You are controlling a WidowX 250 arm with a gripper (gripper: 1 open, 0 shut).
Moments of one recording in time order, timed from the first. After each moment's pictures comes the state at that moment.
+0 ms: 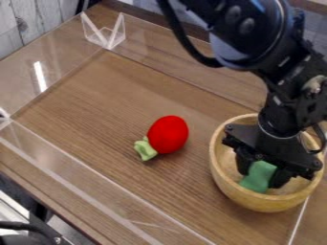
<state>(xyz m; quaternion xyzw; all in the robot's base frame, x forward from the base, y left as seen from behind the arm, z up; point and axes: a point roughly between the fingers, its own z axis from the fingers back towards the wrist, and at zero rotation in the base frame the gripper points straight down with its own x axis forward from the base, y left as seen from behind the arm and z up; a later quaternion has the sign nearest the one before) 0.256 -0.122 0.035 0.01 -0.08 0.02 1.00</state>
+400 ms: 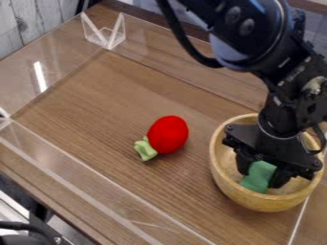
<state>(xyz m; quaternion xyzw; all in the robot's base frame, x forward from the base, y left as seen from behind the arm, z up) 0.256 -0.119 0.032 0.01 -0.08 0.03 1.00</state>
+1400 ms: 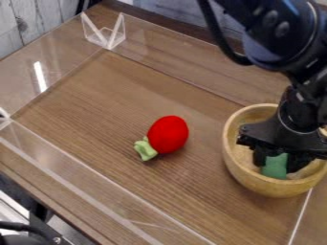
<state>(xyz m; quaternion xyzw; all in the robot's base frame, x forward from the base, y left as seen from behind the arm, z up) 0.274 -0.134 0.024 0.01 -0.09 0.16 0.98</state>
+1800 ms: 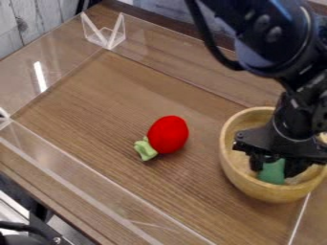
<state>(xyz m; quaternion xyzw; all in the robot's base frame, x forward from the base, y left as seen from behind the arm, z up) 0.260 -0.131 0.024 0.02 -0.09 0.16 0.98</state>
